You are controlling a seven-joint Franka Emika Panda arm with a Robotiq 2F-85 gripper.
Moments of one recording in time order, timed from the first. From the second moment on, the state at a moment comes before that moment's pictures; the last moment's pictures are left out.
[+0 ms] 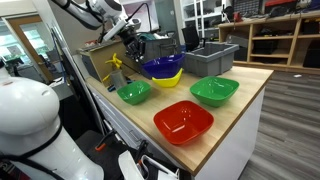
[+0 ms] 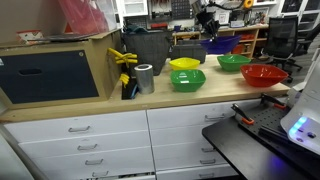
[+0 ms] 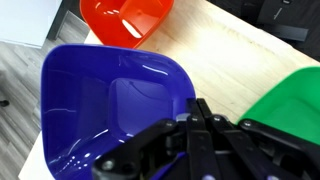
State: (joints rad) arm 0.15 -0.02 0.04 -2.16 -0.39 1.83 0.15
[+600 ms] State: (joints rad) arm 0.10 -0.01 0.04 -2.36 -0.39 2.05 0.26
